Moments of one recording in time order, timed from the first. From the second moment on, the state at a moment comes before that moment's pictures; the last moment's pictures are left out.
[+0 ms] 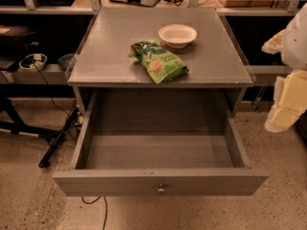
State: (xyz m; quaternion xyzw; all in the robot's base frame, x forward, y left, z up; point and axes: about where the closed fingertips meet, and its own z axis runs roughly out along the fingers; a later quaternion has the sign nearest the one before) arm 0.438 -0.217 0.976 -0.60 0.78 -0.03 0.16
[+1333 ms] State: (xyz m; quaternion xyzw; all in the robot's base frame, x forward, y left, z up) arm 0.464 -0.202 0.985 -0.56 0.78 0.04 0.28
